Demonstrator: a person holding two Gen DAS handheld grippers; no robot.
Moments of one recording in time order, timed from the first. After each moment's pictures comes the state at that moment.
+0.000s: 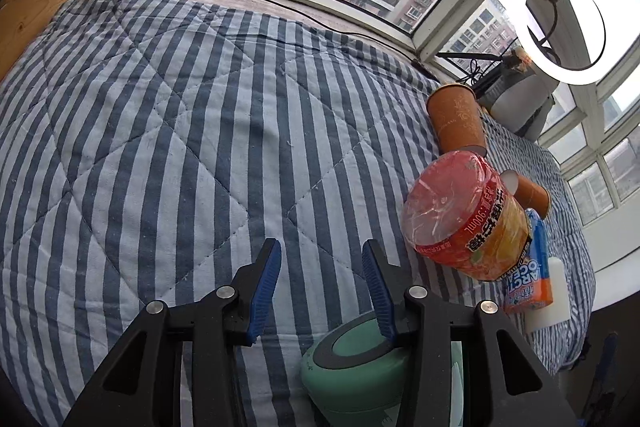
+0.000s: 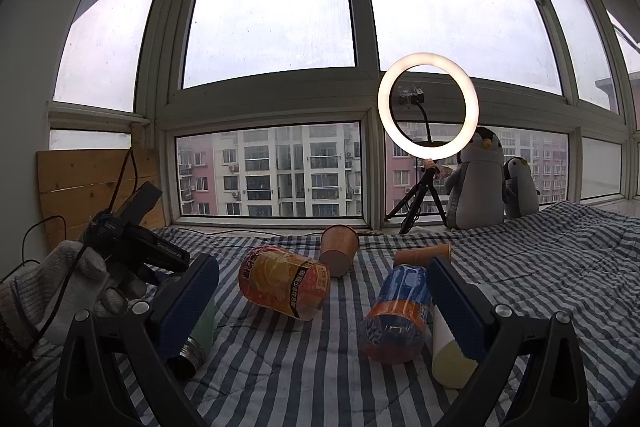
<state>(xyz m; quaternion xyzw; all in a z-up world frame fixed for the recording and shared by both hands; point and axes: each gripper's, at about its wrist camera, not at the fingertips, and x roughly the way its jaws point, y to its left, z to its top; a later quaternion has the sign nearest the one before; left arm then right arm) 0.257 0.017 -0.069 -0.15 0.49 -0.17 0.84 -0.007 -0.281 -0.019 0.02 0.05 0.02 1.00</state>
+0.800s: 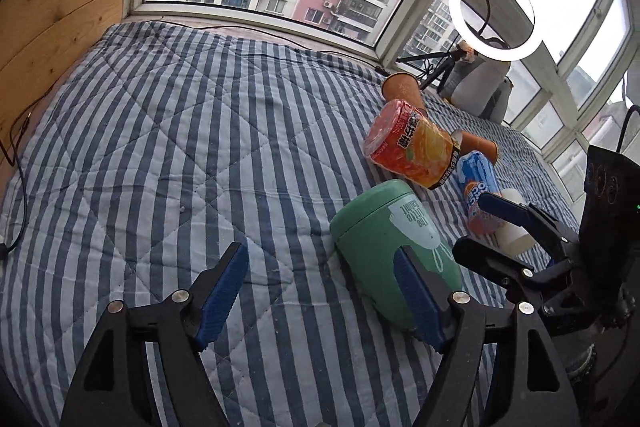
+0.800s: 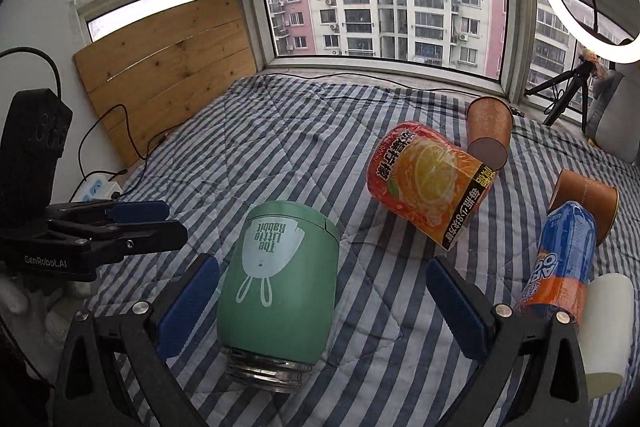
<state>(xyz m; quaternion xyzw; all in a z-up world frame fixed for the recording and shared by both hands) 0.106 0.069 -0.021 -0.13 0.44 -0.20 0.87 0.110 -0.200 -0.024 -0.02 0.38 0.22 0.90</state>
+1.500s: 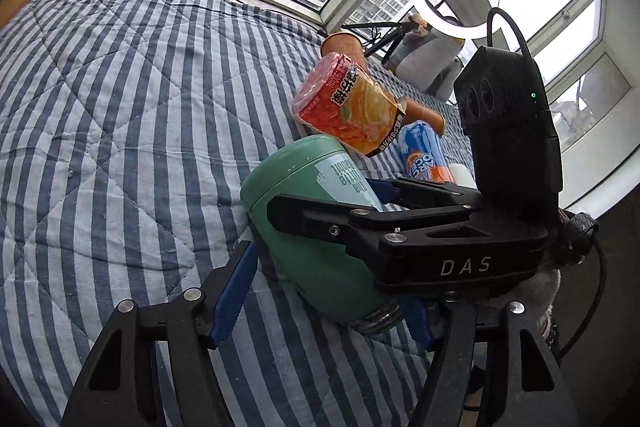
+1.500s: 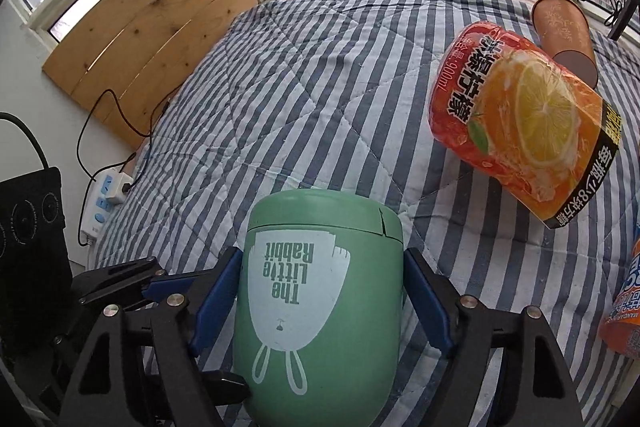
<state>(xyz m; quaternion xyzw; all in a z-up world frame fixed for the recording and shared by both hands) 0.127 0.022 -0.052 -0.18 0.47 -0.30 0.81 0.174 -0.172 -0.068 0.04 0.52 0.26 0.81</state>
